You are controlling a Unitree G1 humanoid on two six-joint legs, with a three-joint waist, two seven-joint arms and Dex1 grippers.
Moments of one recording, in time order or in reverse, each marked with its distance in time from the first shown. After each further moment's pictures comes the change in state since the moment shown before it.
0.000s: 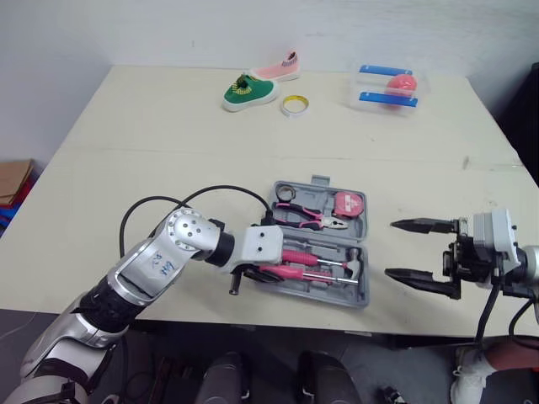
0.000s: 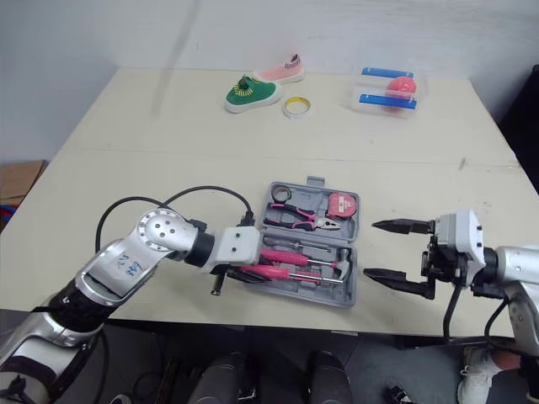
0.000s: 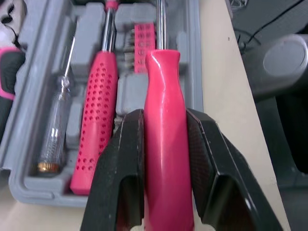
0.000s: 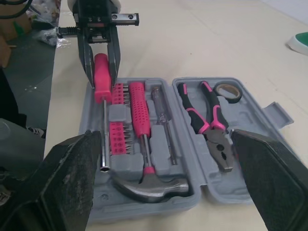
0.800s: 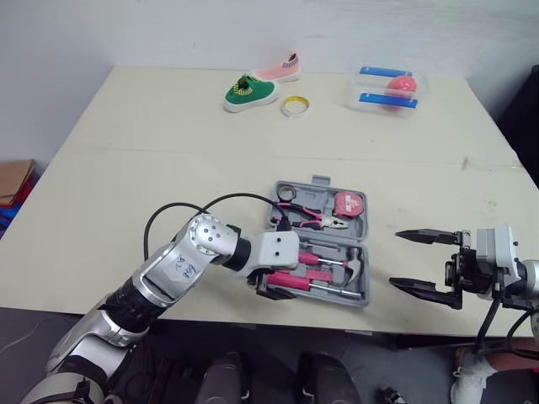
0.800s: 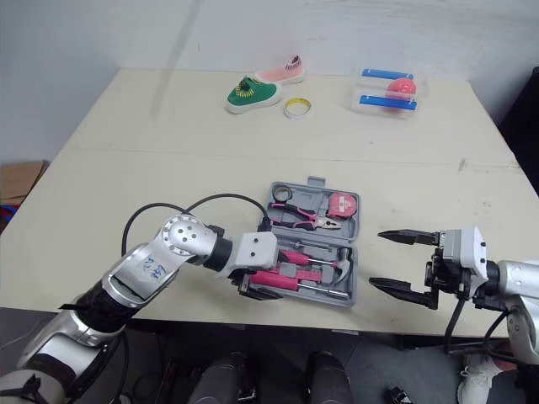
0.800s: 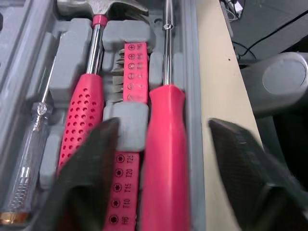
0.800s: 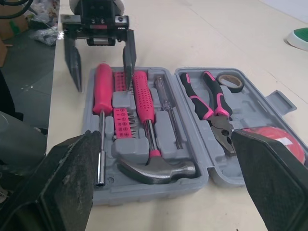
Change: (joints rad) left arm -0.004 -0.106 -0.018 0.048 0.045 -0.009 0.014; right arm 0.017 0.028 0.000 0.093 -0.020 -0.123 0.036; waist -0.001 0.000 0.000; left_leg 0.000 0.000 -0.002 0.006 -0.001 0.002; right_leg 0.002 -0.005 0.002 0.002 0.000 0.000
